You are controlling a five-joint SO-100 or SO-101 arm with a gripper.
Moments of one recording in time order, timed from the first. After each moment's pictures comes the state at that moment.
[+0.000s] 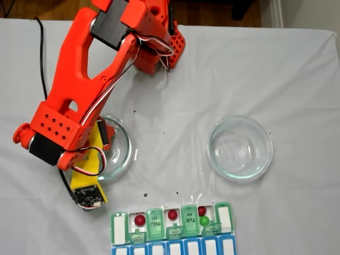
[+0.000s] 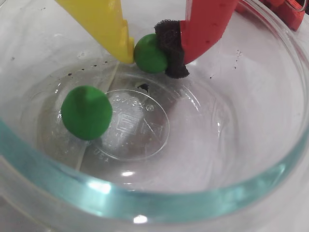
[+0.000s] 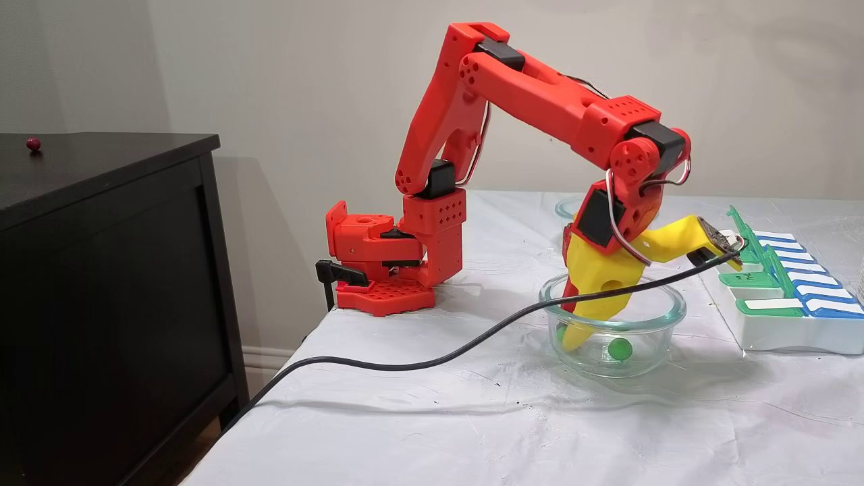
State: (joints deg) arm 31.9 87.0 92.4 92.5 -137.5
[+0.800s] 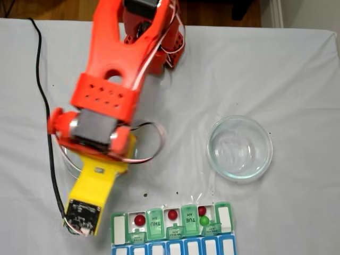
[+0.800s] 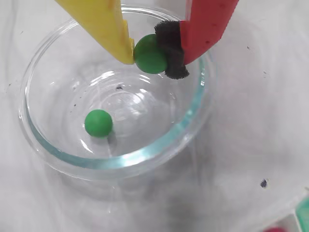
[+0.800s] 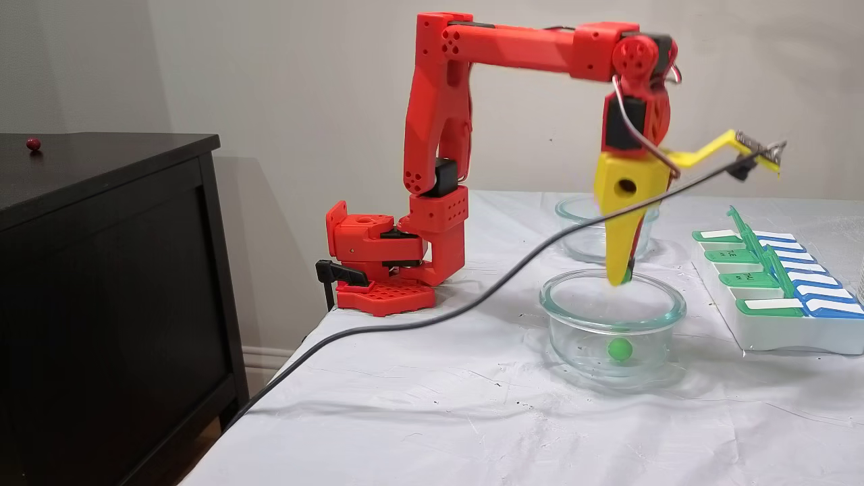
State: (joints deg) arm 14.1 109.0 94.4 80.1 -90.8
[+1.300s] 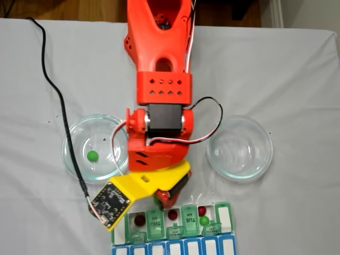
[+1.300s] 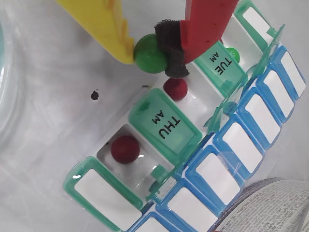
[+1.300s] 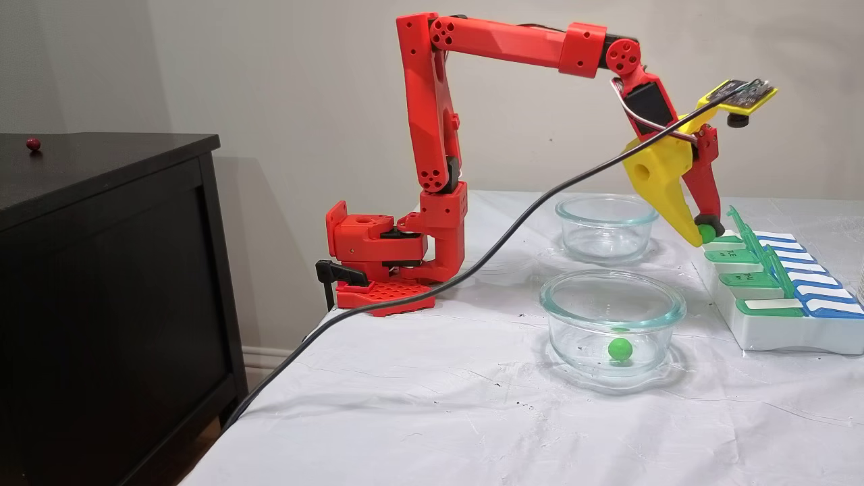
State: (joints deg) arm -0.8 117.8 112.5 45.8 -46.9
